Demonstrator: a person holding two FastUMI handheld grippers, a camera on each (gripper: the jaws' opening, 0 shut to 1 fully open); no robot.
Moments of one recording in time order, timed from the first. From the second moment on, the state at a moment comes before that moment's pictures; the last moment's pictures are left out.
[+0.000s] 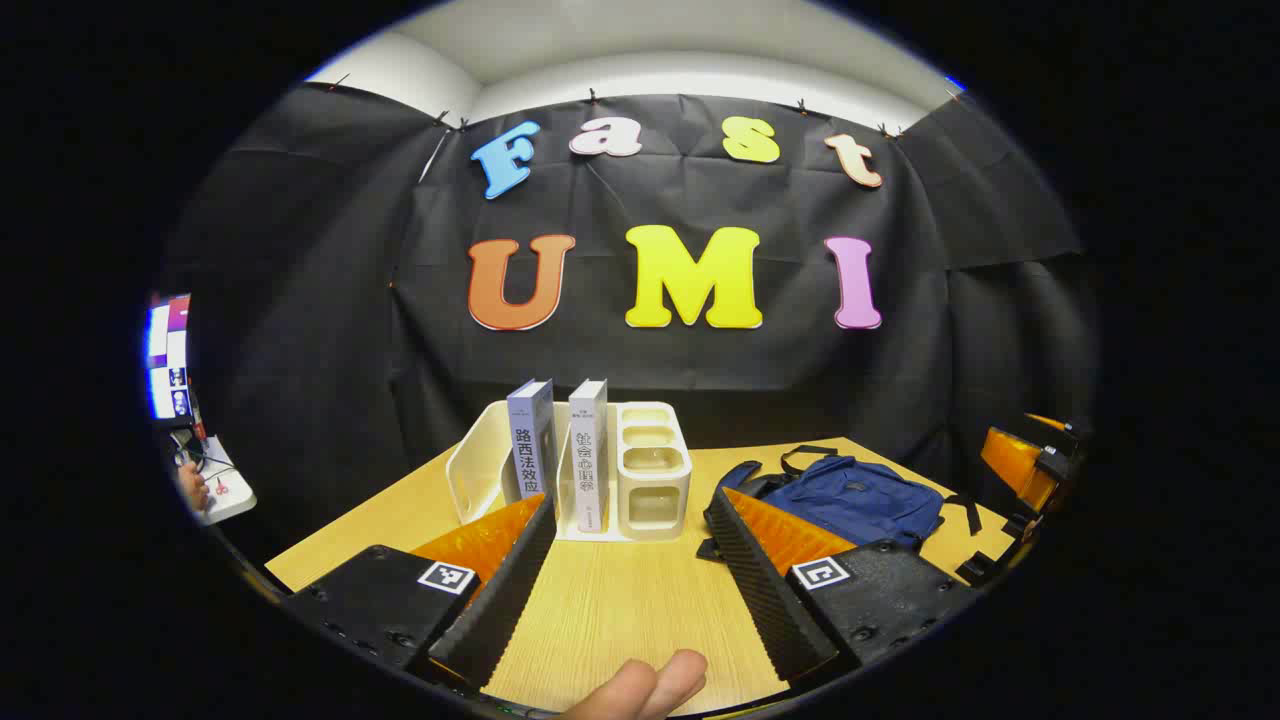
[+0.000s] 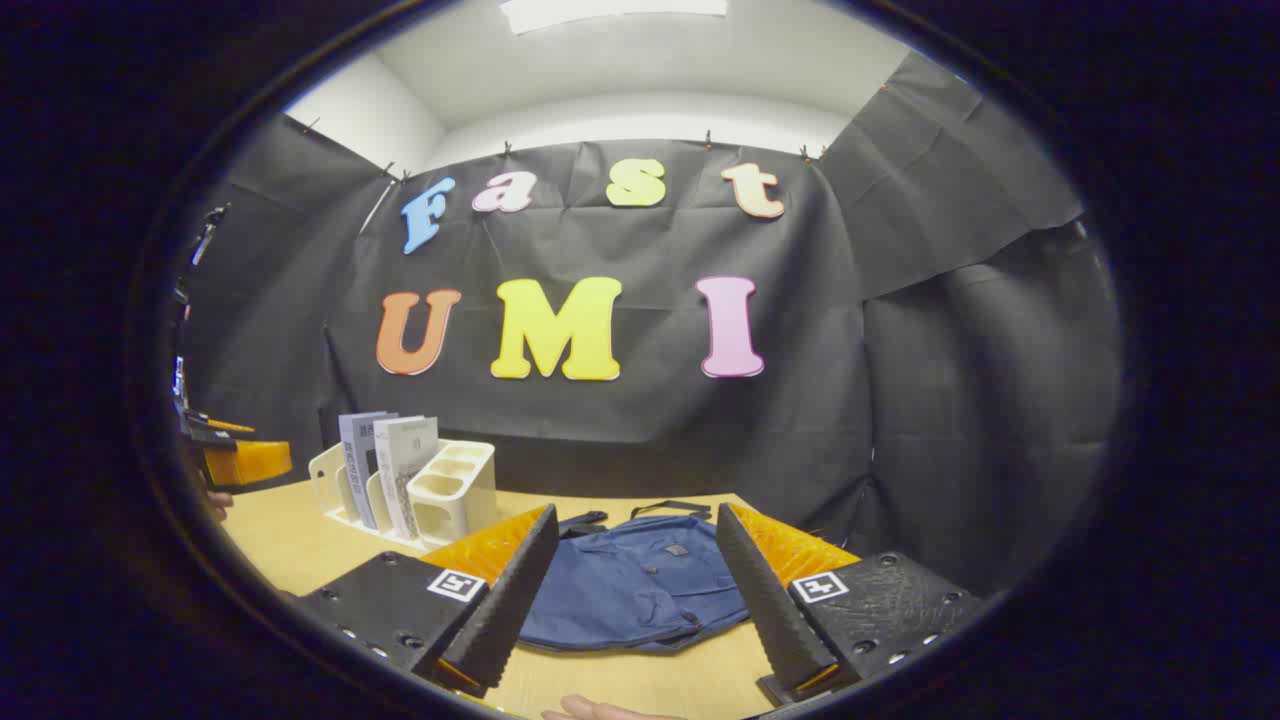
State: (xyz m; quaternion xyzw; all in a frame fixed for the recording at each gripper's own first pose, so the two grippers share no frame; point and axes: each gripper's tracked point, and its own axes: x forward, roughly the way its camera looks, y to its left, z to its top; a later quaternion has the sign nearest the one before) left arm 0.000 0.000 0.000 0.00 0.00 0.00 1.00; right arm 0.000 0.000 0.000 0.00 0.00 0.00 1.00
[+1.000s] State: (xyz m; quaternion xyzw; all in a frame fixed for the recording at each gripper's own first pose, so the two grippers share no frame) left arm -0.002 0.036 0.011 0.03 -0.03 0.04 1.00; right arm 0.017 0.027 -0.020 -0.04 0.05 0.00 1.00
